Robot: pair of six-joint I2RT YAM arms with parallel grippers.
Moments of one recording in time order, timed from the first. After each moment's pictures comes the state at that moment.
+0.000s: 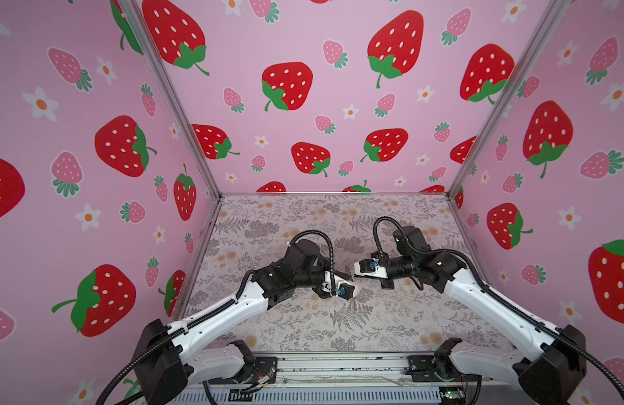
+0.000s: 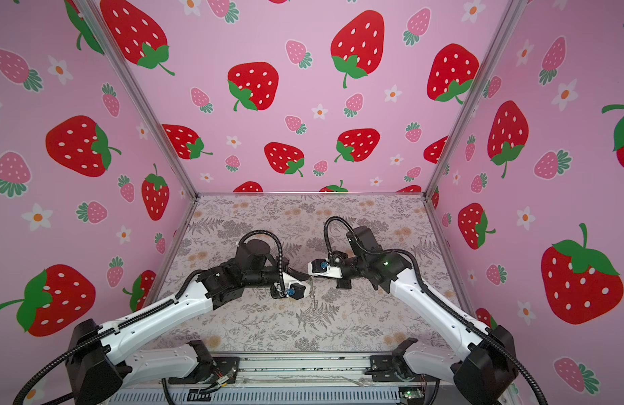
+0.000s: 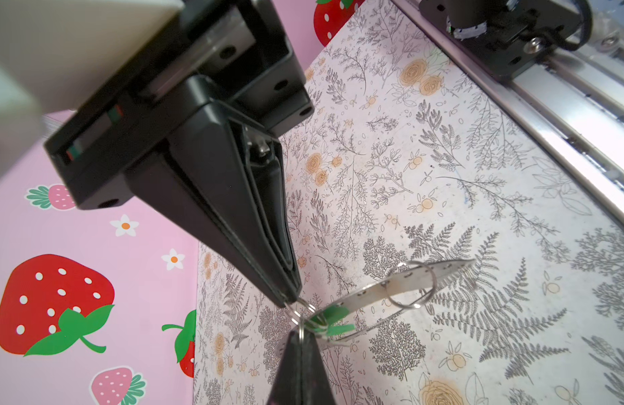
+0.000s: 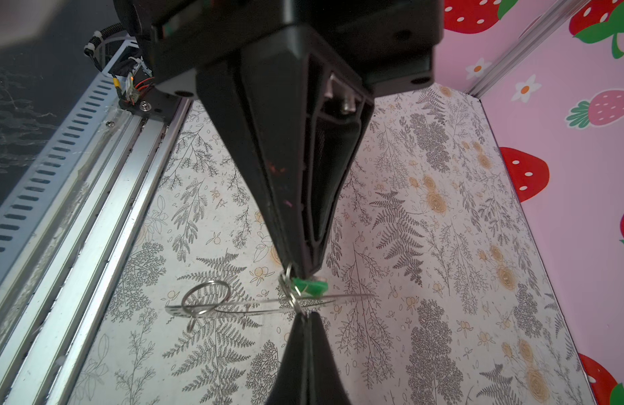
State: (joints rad) left arm -0.80 1.19 0.91 -0.27 0.41 1.18; right arm 0.70 1.18 0.99 -0.59 -0.67 -0.95
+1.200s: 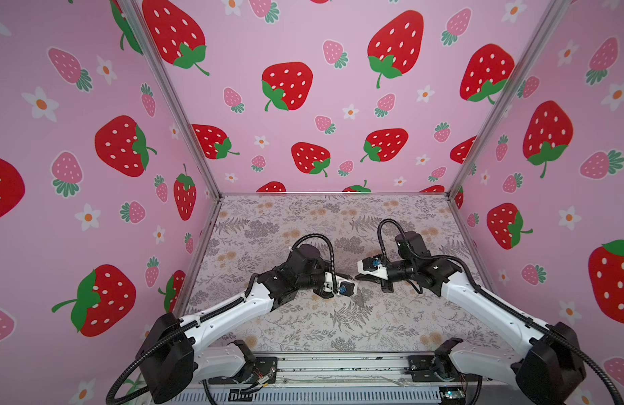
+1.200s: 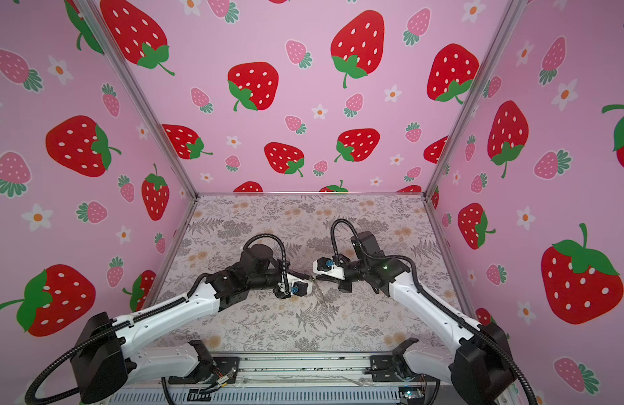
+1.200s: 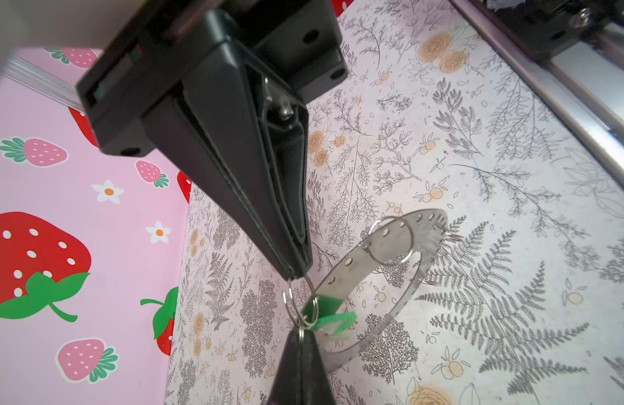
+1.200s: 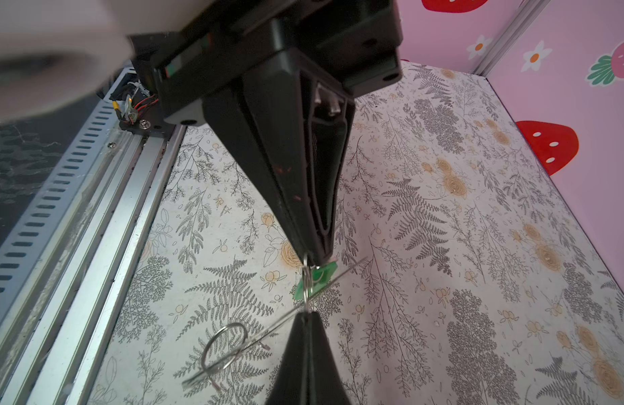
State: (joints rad) left arm -0.79 1.24 0.80 -0.12 0.37 1.08; right arm 0.65 1.19 0.85 -0.43 -0.76 -0.83
